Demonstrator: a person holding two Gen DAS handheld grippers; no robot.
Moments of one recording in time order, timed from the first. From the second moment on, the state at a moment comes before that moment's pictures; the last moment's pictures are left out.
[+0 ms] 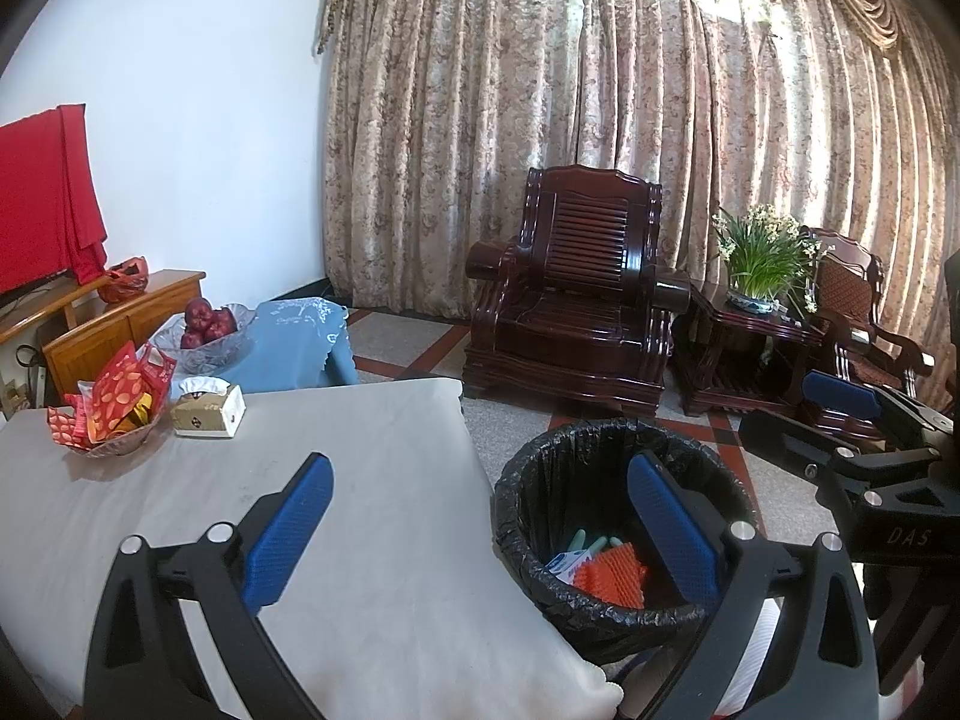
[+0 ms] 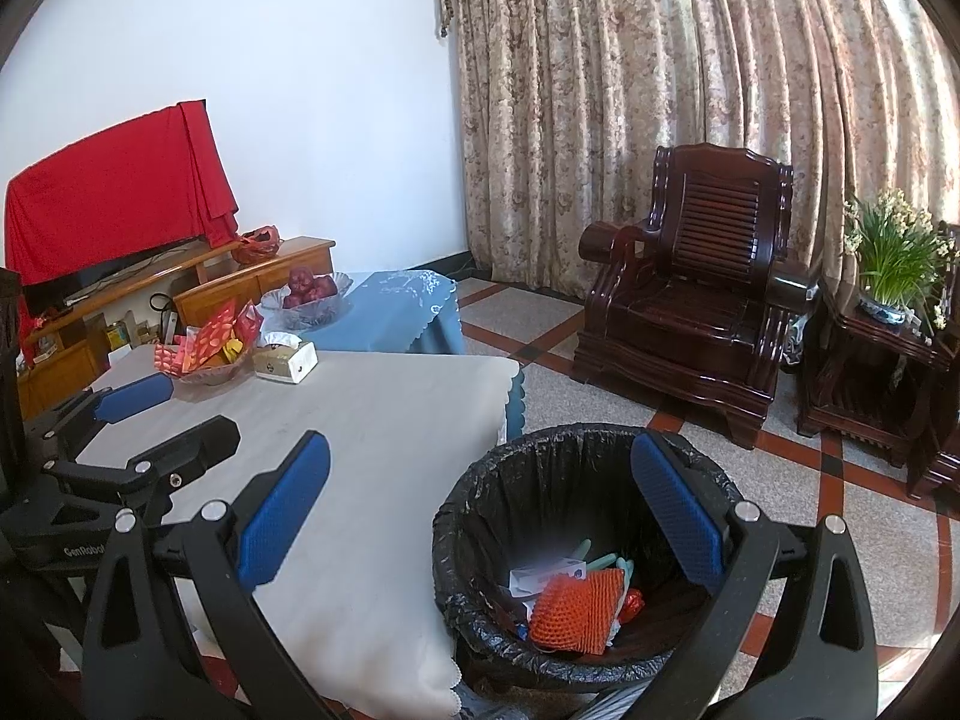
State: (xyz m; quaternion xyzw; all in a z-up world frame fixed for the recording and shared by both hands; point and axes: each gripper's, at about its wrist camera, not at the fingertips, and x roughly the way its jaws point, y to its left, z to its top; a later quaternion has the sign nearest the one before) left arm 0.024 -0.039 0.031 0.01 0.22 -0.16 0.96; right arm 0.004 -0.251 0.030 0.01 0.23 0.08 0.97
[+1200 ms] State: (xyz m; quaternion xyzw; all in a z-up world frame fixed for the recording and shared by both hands) left arm 0.026 -0.040 0.031 0.01 0.22 -0.16 0.96; right arm 0.009 -0.245 0.031 0.01 0.23 0.08 0.97
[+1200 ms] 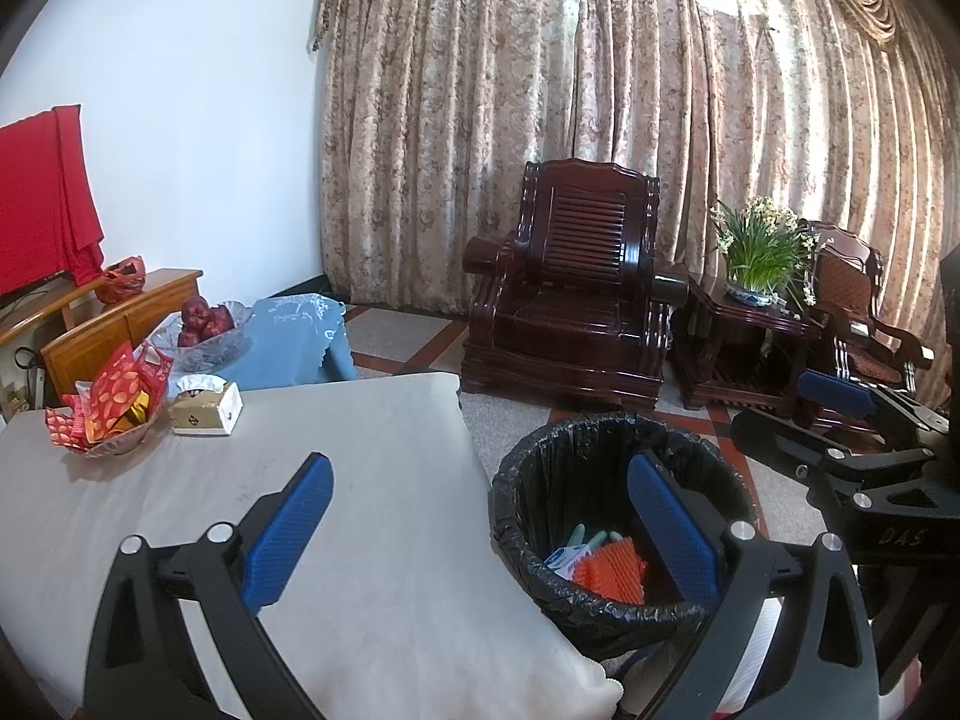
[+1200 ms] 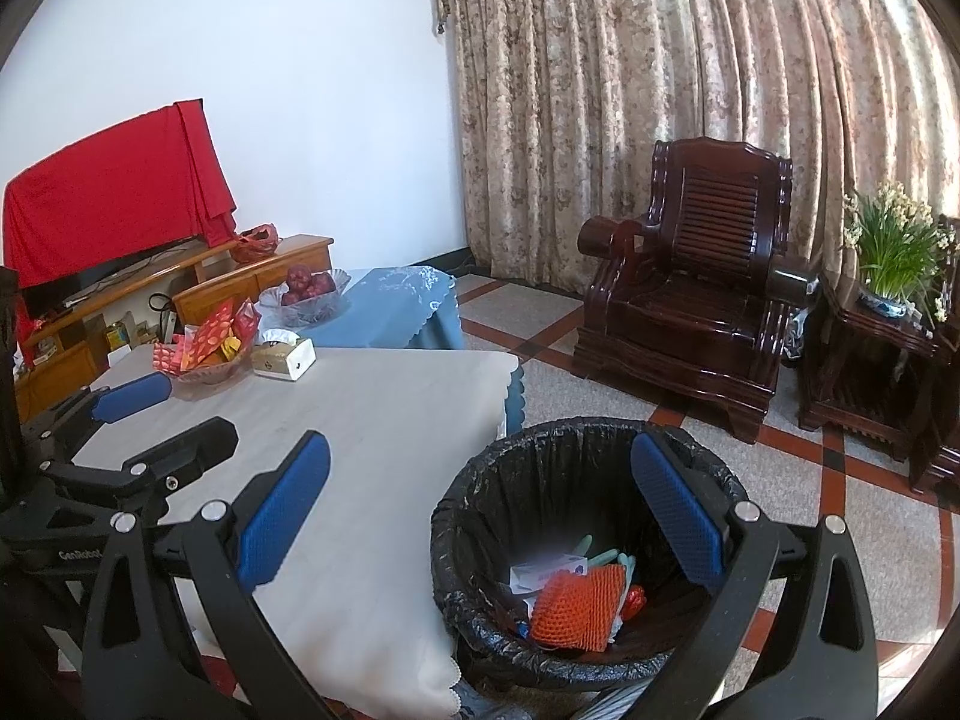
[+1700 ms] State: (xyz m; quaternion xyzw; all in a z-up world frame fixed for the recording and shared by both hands) left arm 0.029 -0.040 0.024 0.01 0.23 -0.16 0.96; right arm 0.009 -0.245 0.029 0.02 0.24 0.08 0.97
